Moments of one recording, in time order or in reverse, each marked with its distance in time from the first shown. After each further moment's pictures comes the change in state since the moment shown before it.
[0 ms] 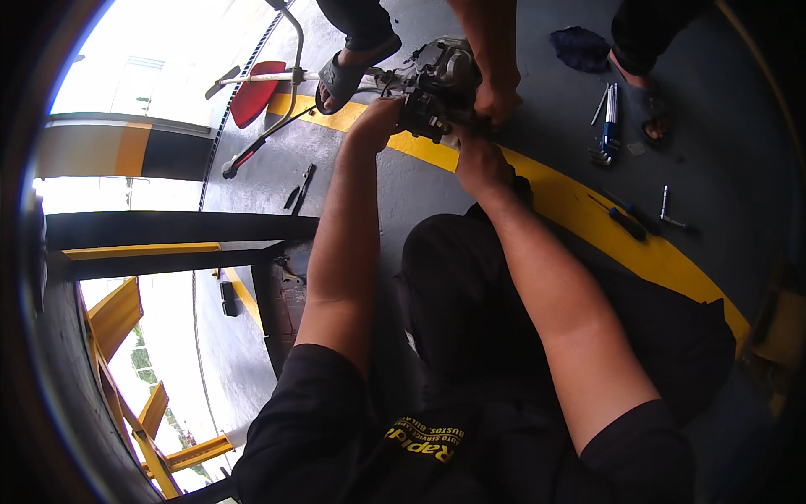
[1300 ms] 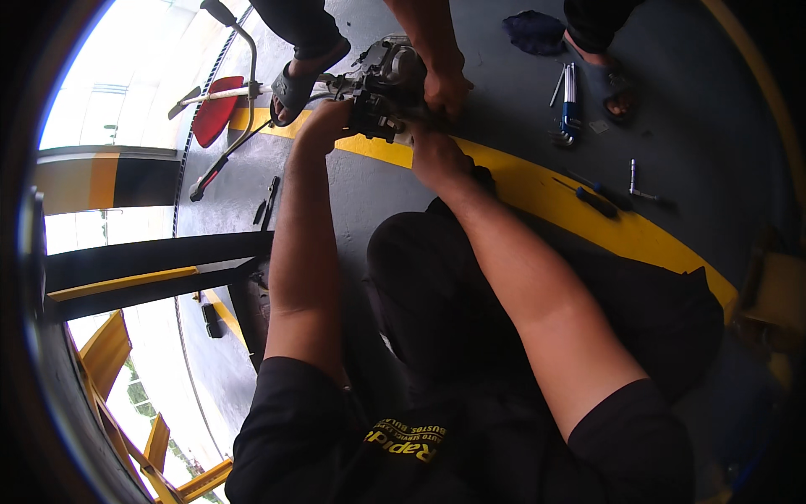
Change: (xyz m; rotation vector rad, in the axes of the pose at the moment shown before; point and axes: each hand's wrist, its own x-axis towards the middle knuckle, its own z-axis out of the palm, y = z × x) left_hand -0.004 0.029 -0.006 -0.054 0.033 -0.229; right_hand 0.003 0.008 0.002 0.051 -0.001 -0.020
